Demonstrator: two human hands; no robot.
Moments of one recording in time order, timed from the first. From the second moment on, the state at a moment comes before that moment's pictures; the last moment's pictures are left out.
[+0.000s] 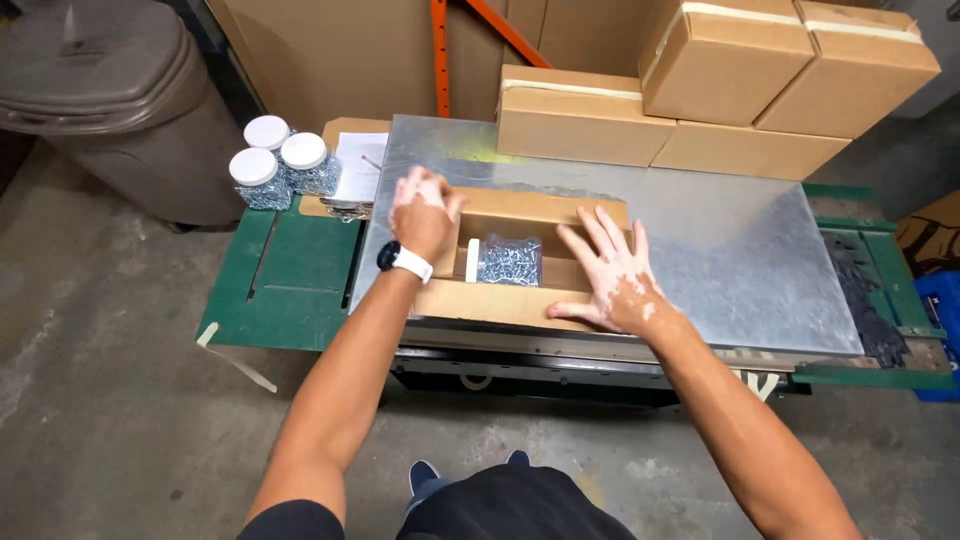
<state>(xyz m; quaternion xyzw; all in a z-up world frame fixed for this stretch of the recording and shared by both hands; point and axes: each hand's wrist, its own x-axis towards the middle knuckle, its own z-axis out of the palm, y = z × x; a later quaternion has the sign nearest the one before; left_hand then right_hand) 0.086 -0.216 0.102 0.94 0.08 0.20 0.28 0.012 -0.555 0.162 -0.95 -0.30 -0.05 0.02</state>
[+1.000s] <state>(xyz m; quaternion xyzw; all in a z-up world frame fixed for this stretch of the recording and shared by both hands) 0.036 -0.276 0.187 0.97 0.03 -0.22 0.11 0.042 -0.526 0.180 -0.96 -0.25 0.10 0.03</state>
